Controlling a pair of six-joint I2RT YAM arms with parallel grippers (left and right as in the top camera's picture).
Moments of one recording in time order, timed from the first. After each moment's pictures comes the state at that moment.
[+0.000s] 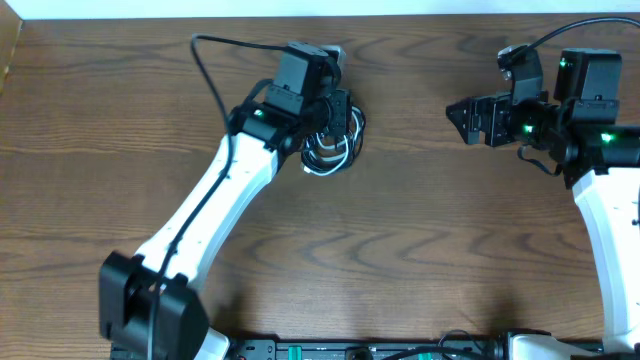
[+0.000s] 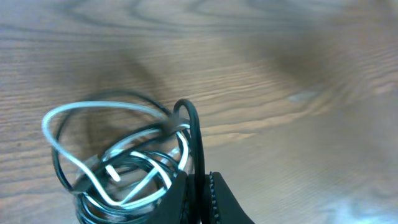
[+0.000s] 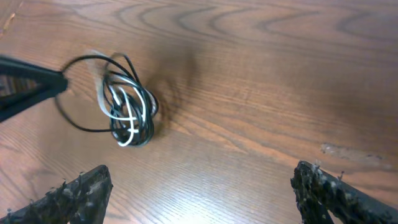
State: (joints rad) left arm -0.44 1.66 1.43 -0.55 0.22 -0.35; right arm -0.01 1.41 1.33 -0.74 -0.50 -0.03
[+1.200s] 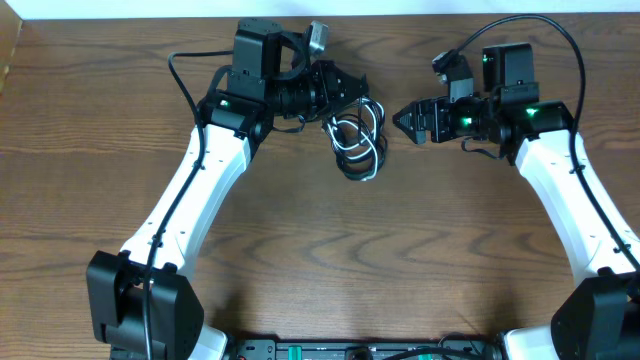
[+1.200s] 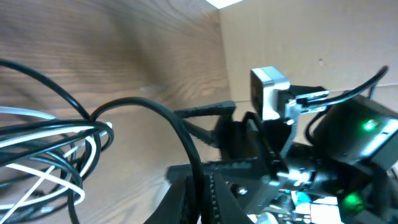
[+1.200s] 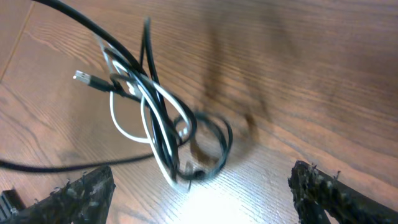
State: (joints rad) left arm -0.30 1.67 1.43 -0.33 0.86 -0.80; right arm 0.17 1.62 1.33 -0.62 -0.55 0.06
